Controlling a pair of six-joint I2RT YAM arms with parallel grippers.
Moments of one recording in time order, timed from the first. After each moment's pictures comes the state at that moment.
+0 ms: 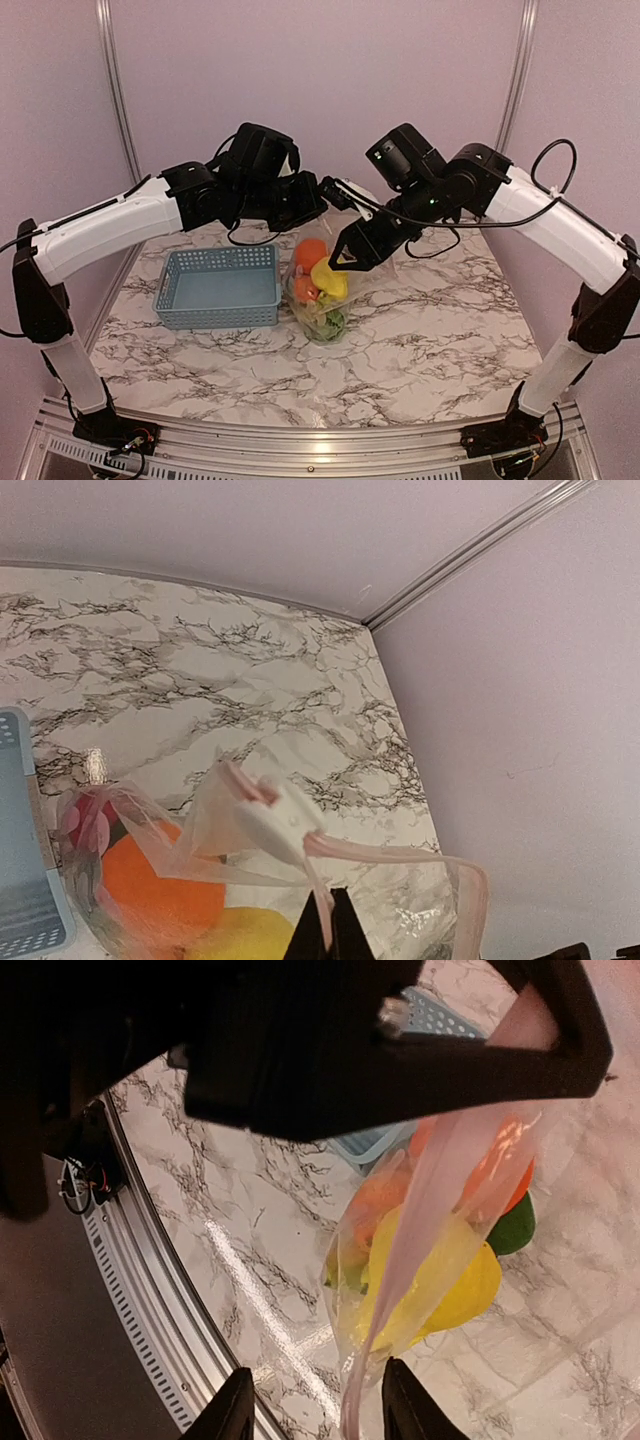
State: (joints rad) left arm -0.94 1.75 1.77 -0.50 -0.13 -0.87; right arm 0.92 1.63 1.83 -1.09 -0.23 0.10
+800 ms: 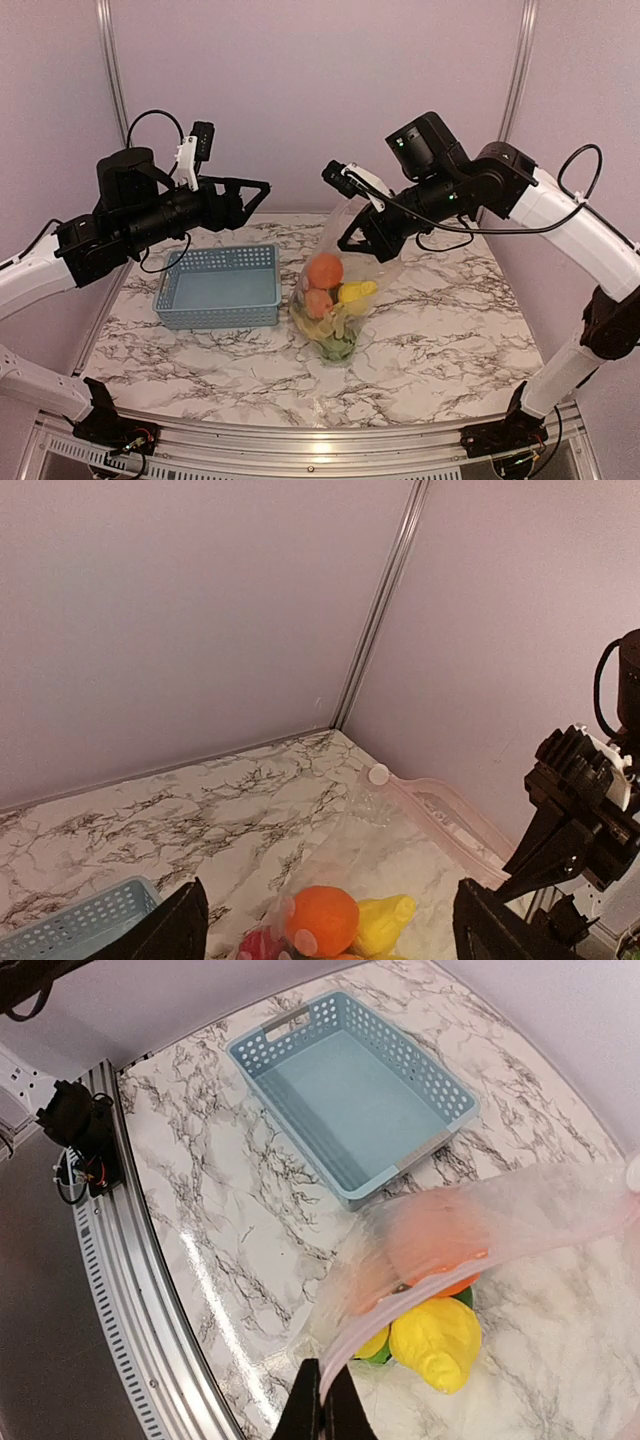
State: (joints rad) left arm -0.86 1.21 1.20 -0.12 -0.08 -0.37; right arm 0.94 1.57 1.81 -1.01 -0.19 -0.03
